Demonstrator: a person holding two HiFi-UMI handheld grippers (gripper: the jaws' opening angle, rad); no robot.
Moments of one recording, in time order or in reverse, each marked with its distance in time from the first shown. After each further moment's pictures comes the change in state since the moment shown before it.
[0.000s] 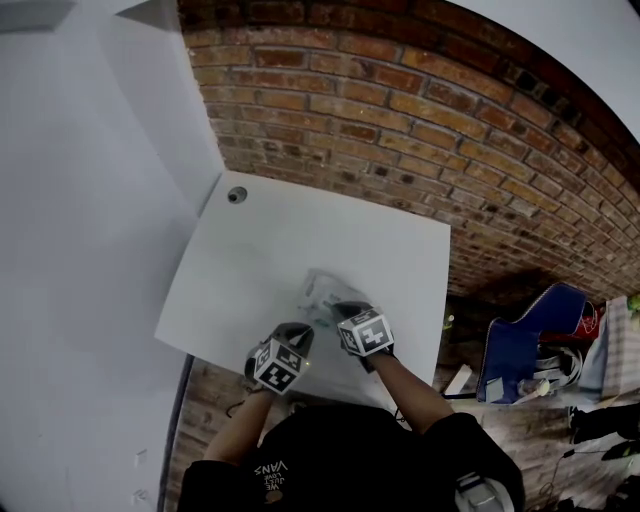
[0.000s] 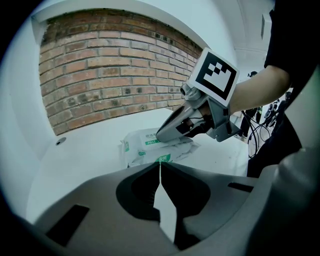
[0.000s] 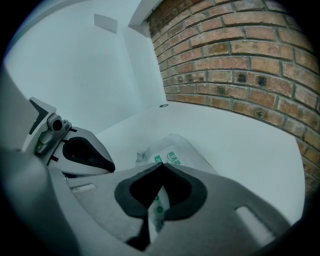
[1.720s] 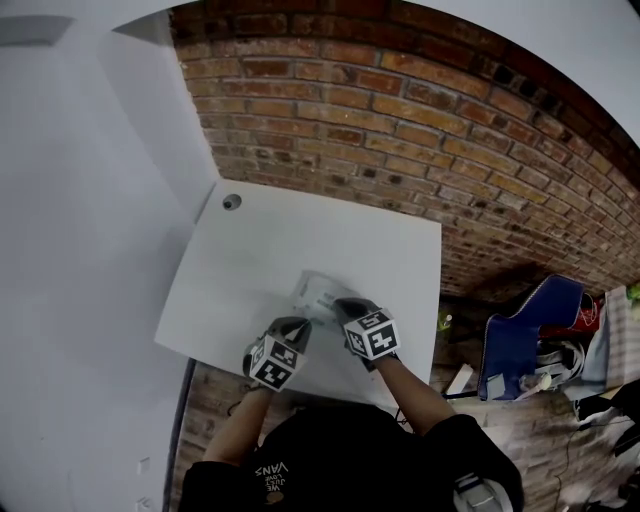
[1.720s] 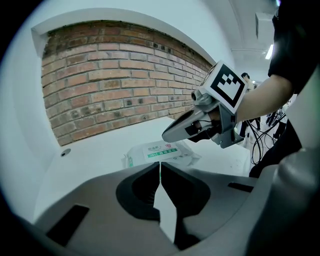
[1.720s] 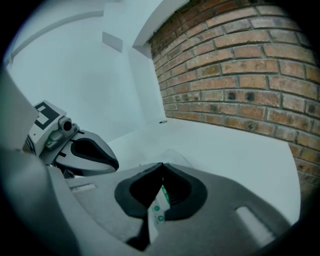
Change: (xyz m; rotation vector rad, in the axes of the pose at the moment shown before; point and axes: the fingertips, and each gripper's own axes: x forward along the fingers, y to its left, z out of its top) left arm -0.015 0.001 0.031 0.032 -0.077 0.037; right arm -0.037 -0.005 0.018 0.000 -0.187 -0.010
